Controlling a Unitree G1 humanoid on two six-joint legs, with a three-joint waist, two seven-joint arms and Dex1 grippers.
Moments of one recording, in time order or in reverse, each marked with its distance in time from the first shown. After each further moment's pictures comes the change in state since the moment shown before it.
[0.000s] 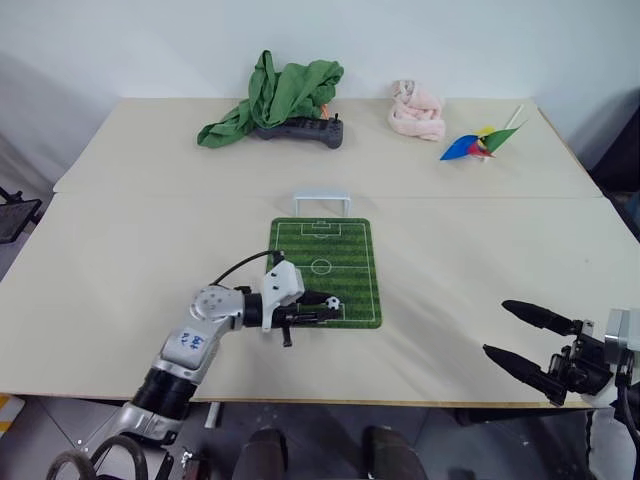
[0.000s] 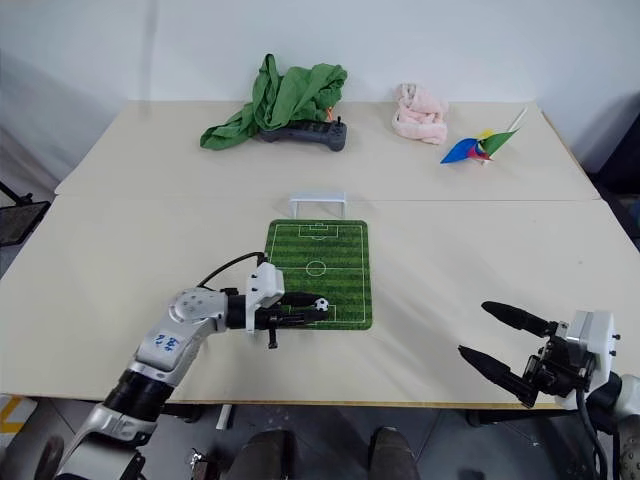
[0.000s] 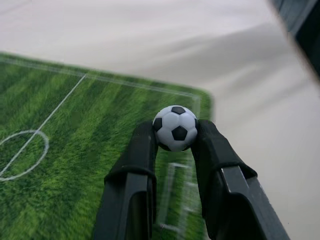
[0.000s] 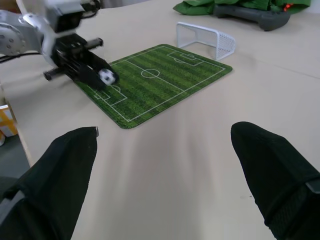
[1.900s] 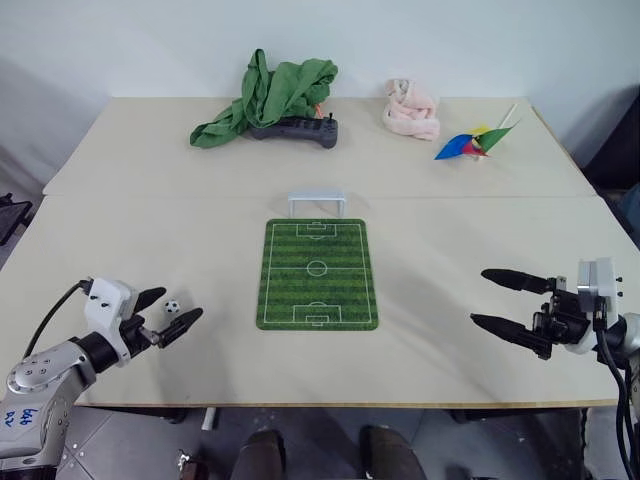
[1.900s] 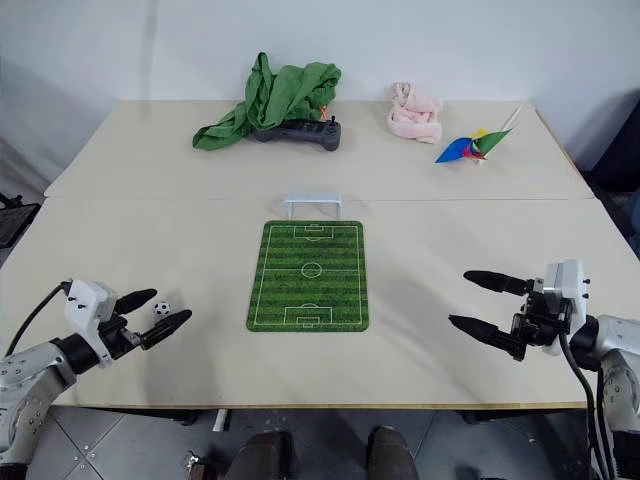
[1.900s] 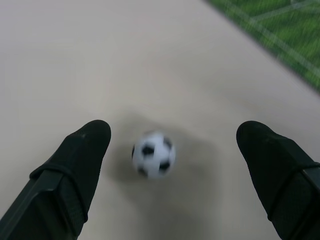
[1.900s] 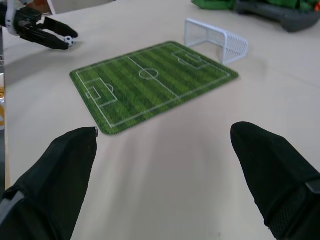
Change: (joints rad) left arm 0.567 0.296 0.612 -0.209 -0.248 0.187 0.266; right arm -0.338 -0.127 0.160 0.278 -0.068 0.021 0.119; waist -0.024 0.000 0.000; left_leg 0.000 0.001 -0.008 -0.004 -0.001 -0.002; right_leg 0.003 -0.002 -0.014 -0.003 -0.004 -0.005
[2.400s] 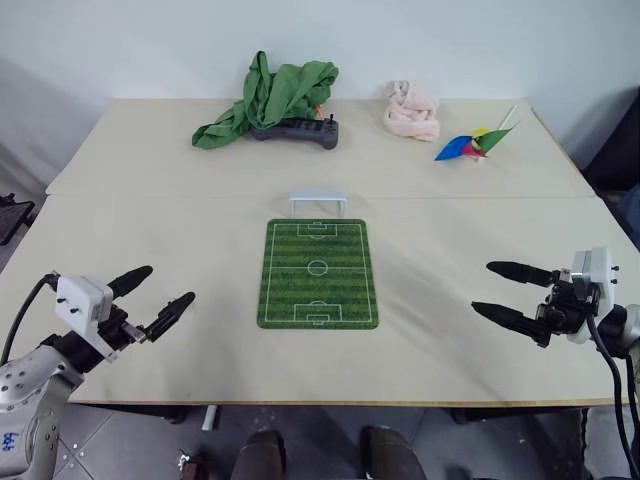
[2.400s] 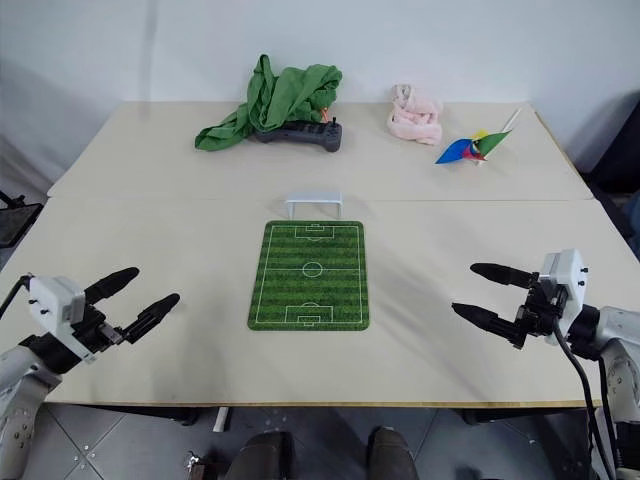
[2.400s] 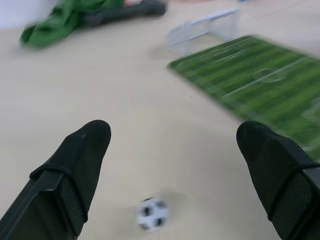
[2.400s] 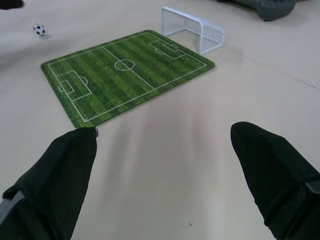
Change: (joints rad) left arm -0.002 -0.038 0.077 -0.067 -0.076 -0.145 0.043; right arm -0.076 -0.021 0.013 0.033 -0.050 0.032 -0.056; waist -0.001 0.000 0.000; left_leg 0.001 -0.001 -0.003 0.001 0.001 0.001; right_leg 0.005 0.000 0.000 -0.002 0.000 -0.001
